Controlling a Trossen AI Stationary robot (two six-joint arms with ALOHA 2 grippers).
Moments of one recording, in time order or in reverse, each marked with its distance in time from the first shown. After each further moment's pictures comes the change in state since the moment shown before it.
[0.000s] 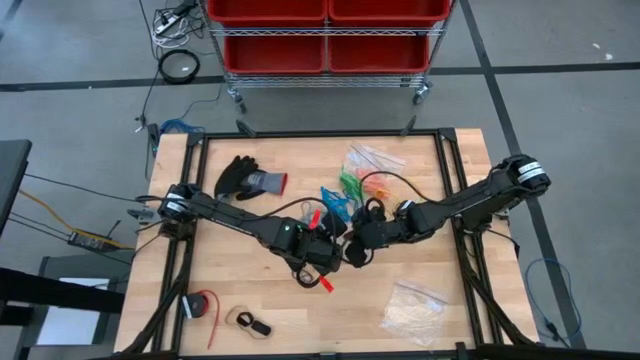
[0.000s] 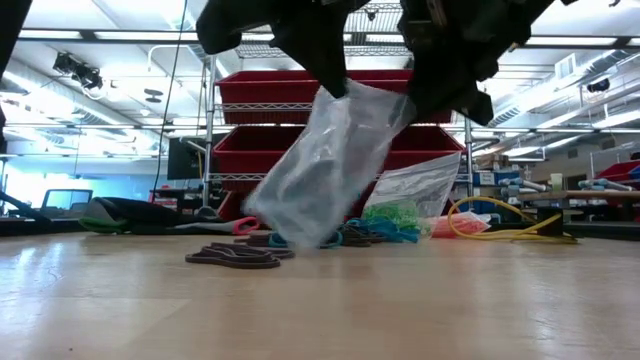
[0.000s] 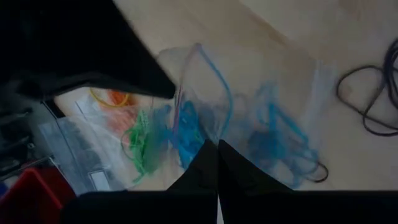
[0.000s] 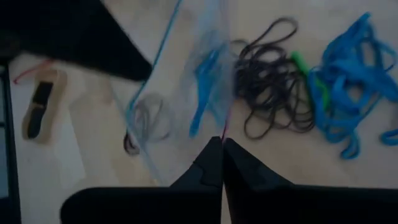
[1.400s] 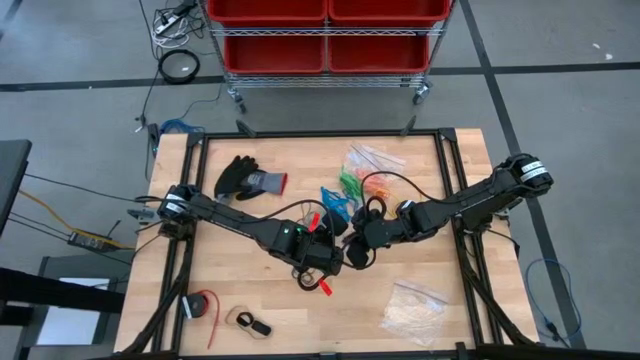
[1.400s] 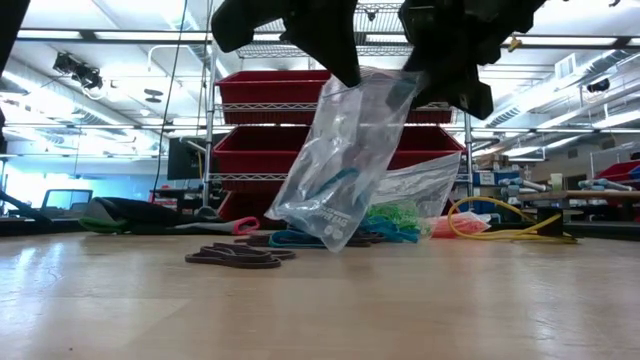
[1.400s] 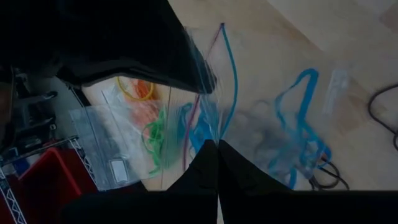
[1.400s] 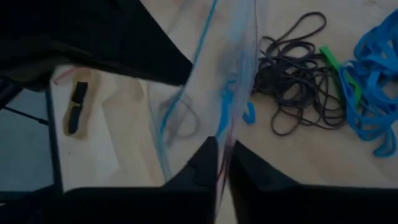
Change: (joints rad) left arm -0.016 0.000 0.000 0.060 -0.090 -0.053; right arm 0.001 -0.024 0.000 0.029 -0.078 0.021
